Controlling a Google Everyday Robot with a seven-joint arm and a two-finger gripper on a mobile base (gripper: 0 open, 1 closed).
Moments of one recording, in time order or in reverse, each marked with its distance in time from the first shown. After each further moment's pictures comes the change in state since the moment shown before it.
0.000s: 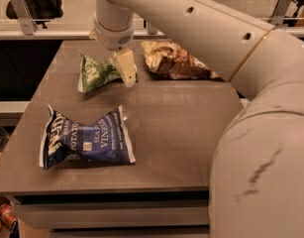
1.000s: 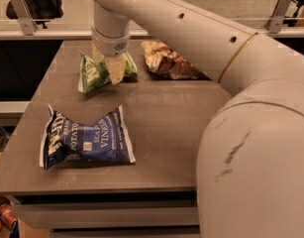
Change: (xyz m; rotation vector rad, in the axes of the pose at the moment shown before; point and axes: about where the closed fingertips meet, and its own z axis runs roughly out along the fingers) arm -0.008 -0.002 0.028 -0.031 -0.051 -0.014
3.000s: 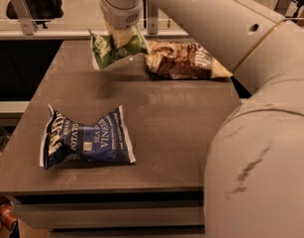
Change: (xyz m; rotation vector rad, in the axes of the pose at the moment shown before) arm 0.041 -0.023 -0.072 0.119 0.126 -0.003
